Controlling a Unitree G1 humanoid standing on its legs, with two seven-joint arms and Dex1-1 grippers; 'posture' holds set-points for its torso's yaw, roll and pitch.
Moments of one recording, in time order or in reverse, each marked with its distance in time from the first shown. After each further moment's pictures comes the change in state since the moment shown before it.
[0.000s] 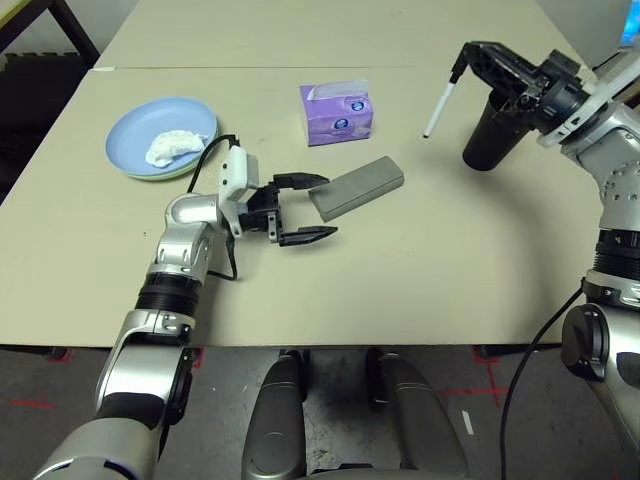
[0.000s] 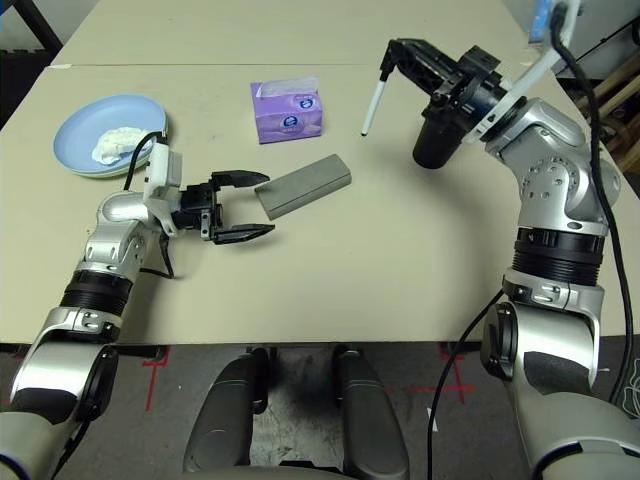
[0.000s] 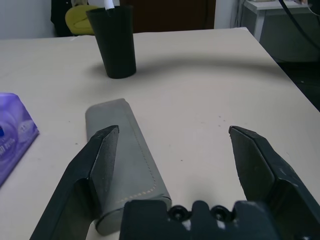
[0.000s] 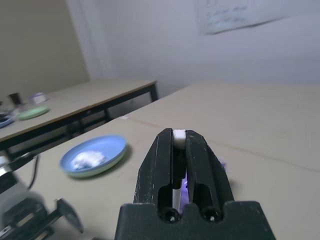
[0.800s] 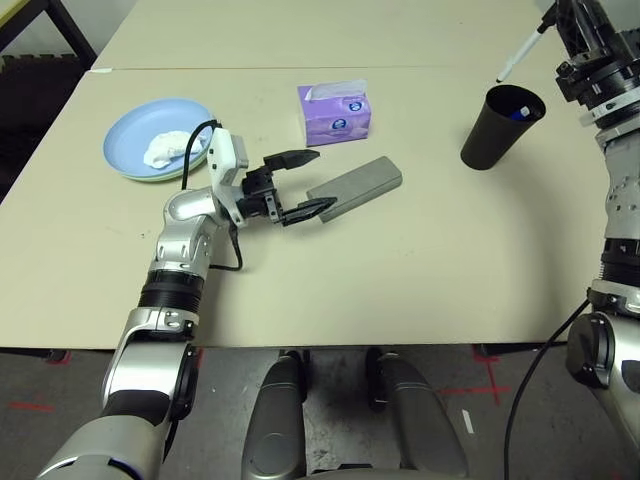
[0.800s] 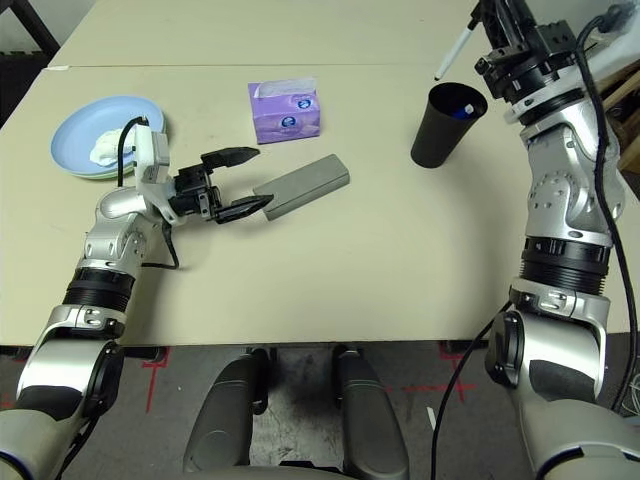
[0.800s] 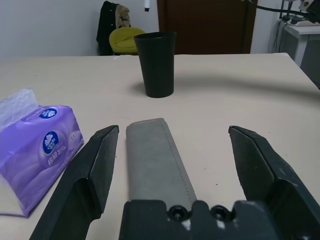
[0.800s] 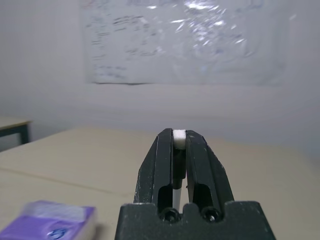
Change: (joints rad) left arm 0.001 -0.028 0.044 -0.009 -0.034 -0.016 0.141; right arm 0.058 -0.011 -0.023 0.045 -0.168 -0.424 -0.348
